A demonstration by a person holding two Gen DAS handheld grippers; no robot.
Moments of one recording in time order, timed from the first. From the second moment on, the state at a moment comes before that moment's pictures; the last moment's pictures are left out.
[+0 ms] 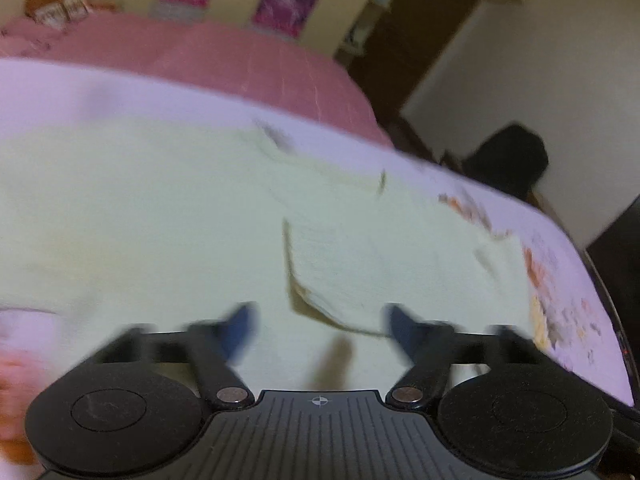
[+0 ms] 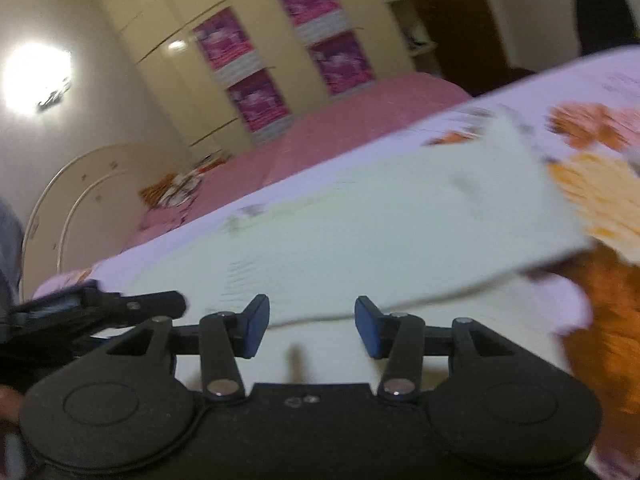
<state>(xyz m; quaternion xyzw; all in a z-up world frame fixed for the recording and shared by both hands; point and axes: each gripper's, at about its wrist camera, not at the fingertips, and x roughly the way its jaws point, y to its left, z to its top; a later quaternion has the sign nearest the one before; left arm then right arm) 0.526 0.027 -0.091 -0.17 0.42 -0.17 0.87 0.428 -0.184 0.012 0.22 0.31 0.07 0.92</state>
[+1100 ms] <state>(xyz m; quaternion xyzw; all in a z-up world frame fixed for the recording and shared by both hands) 0.541 0.098 -0.089 -0.16 0.36 -0.08 0.91 0.463 -0.284 -0.041 0.48 0.29 0.05 0.83</state>
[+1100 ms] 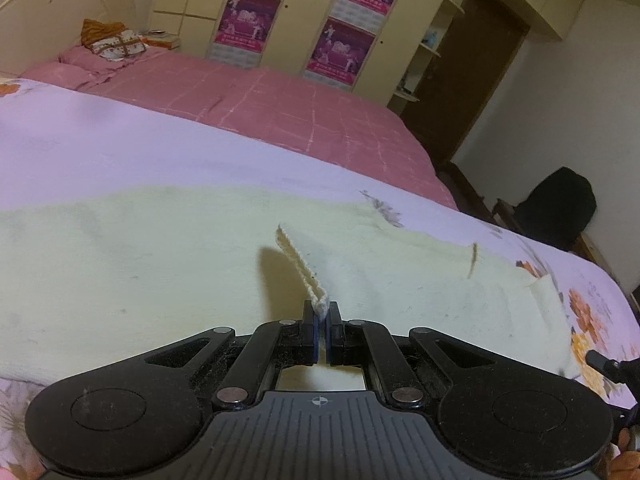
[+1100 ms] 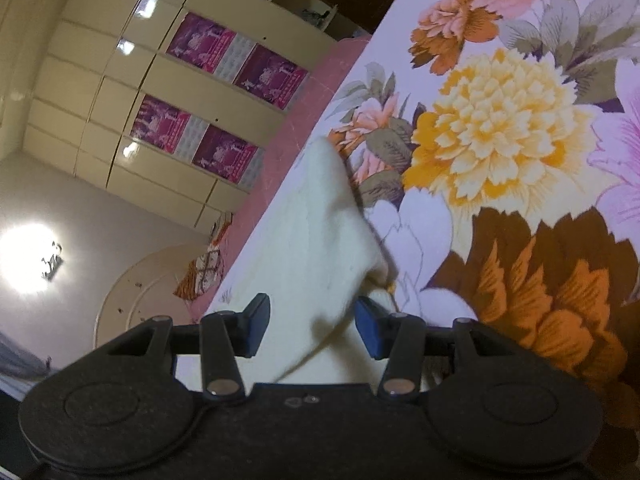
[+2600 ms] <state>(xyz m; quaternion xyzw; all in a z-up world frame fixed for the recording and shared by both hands) 0.590 0.096 -0.101 -0.07 0.38 -0.04 0.92 0.545 -0.324 -0.023 0.39 0.28 0.03 0.88</state>
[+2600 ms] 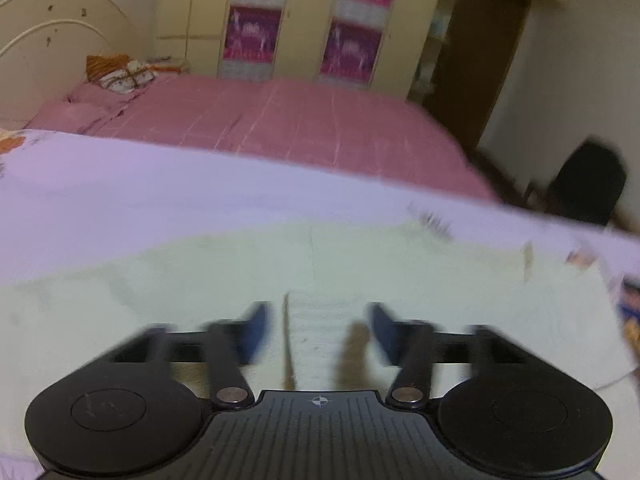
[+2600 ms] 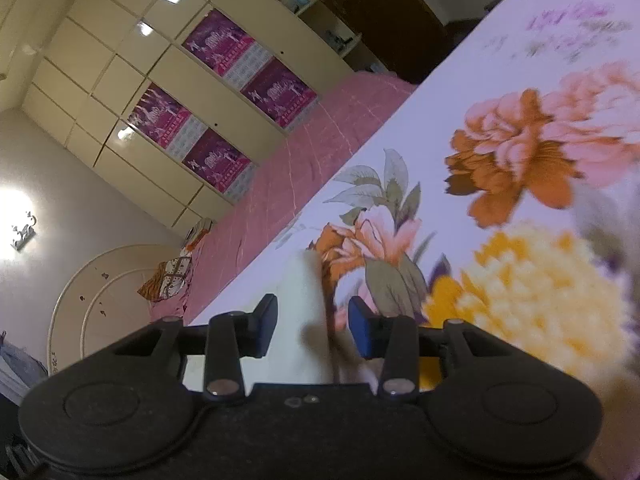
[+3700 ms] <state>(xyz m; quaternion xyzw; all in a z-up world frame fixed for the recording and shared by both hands) 0.575 0.078 -0.096 0.00 0.35 -0.01 0.94 0.571 -0.292 0.008 0.23 0.29 0.04 0.93</state>
